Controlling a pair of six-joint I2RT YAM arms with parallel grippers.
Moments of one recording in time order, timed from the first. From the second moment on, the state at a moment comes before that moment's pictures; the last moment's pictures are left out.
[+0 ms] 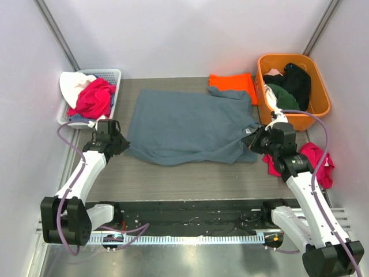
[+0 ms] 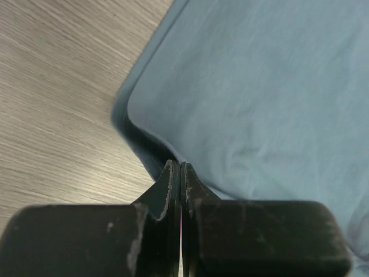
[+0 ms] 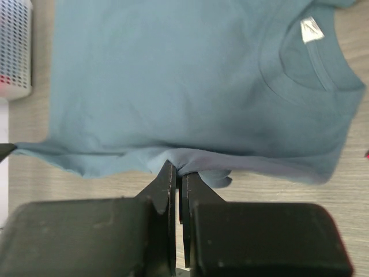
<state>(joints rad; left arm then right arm) -0.07 1.15 0.76 -0.46 -0.07 -0.72 0.15 0.80 0.75 -0.49 -0.15 0.55</state>
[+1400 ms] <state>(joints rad) -0.07 0.83 1.96 -0.92 -0.06 -0.62 0.15 0.72 1.82 -0.80 0.08 0.43</state>
